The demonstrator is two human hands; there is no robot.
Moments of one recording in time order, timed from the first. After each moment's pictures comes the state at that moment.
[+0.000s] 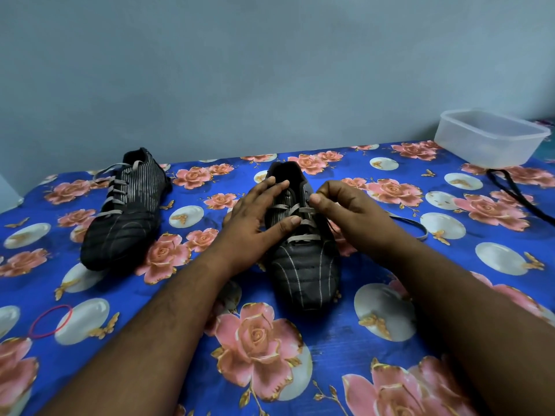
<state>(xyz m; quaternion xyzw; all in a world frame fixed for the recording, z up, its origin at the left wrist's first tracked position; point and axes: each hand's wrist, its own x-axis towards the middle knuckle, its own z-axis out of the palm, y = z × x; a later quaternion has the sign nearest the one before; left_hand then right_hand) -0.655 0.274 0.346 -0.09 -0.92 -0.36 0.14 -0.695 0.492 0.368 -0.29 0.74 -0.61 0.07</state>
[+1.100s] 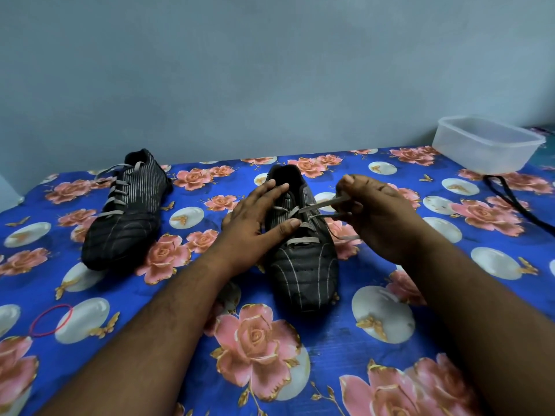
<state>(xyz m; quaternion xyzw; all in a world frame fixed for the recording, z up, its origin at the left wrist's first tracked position) -0.654 0.274 0.347 -0.08 -0.92 -0.36 0.14 -0.699 0.510 0.383 -0.24 0.57 -0.78 0.14</state>
